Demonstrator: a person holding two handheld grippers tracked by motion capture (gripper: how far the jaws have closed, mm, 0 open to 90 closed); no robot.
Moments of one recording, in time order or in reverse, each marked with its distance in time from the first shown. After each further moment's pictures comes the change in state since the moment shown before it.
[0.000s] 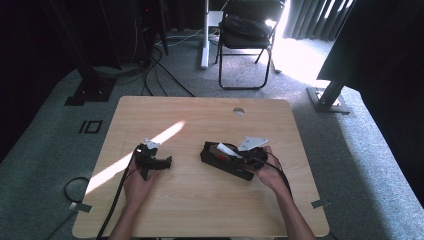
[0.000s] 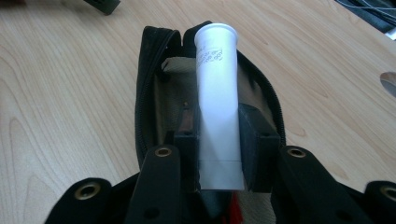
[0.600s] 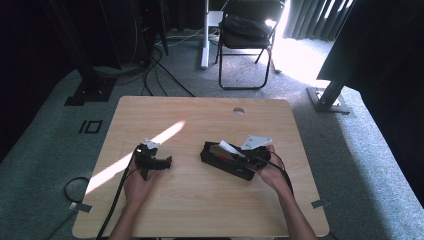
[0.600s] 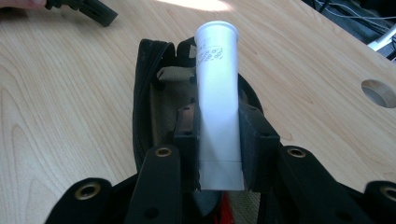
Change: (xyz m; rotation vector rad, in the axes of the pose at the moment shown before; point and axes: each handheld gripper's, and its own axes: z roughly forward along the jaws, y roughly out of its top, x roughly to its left) left arm 0.000 0.000 0.000 0.000 0.000 0.000; right arm -0.002 0.002 -0.011 -0.032 -0.021 0.001
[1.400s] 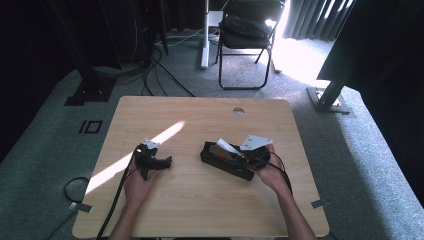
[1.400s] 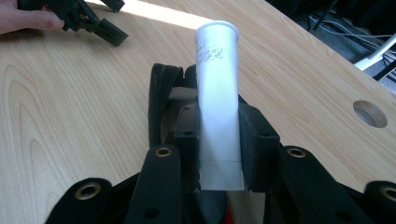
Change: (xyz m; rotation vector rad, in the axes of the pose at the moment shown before) left arm 0.000 0.000 0.000 0.000 0.000 0.000; right arm 0.008 0.012 -0.012 -0.048 -0.012 -0.024
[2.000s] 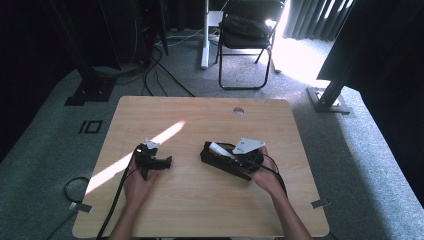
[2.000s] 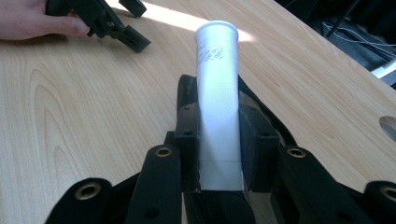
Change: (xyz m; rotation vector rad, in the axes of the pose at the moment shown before) left arm 0.000 0.000 0.000 0.000 0.000 0.000; right arm 0.019 0.009 0.007 -0.010 0.036 -0.024
